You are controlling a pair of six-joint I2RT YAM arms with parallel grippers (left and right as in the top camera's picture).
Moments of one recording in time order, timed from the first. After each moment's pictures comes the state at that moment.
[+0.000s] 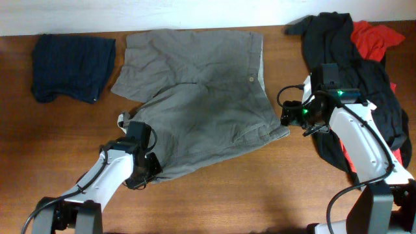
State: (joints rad) left arm -0.17 1.52 0.71 -0.75 0.04 -0.61; right arm -0.01 1.59 1.19 -0.90 -0.11 0.19
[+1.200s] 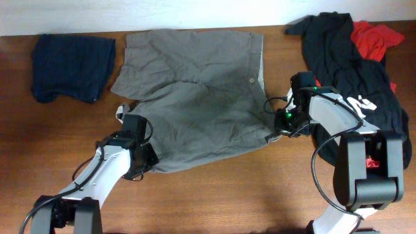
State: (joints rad) left arm -0.14 1.53 0.75 -0.68 -0.02 -0.58; right arm 0.02 1.88 1.18 -0.83 -0.17 0.24
